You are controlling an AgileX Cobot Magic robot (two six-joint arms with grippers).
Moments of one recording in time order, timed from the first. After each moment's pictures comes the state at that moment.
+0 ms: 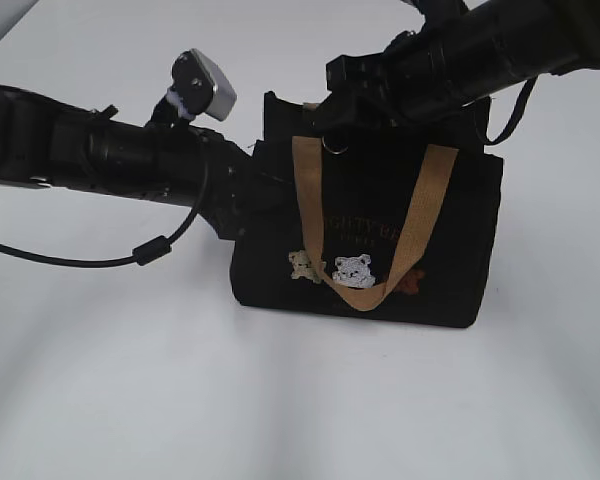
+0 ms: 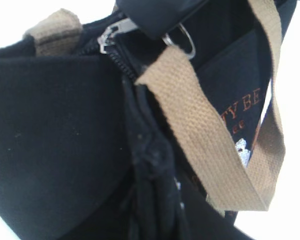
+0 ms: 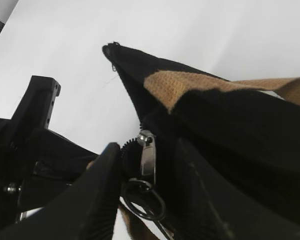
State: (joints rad) left arm -0.39 1.90 -1.04 -1.74 0.66 2.36; right arm 0.33 1.78 -1.23 0.98 0.51 -0.67
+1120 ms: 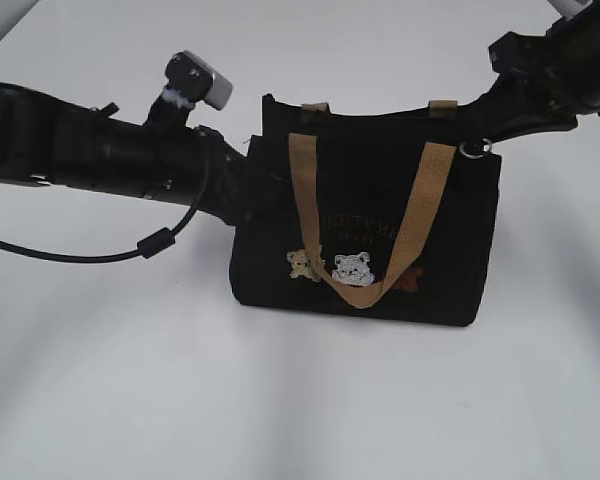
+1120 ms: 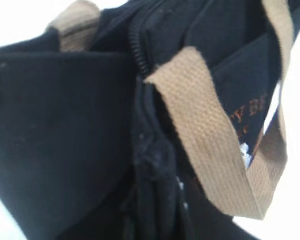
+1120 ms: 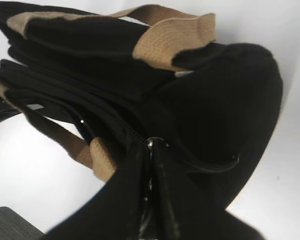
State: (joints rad) left arm -0.40 1.90 -1.04 -1.74 0.63 2.28; right arm 0.02 1.65 -1.23 0.74 0.89 -0.52
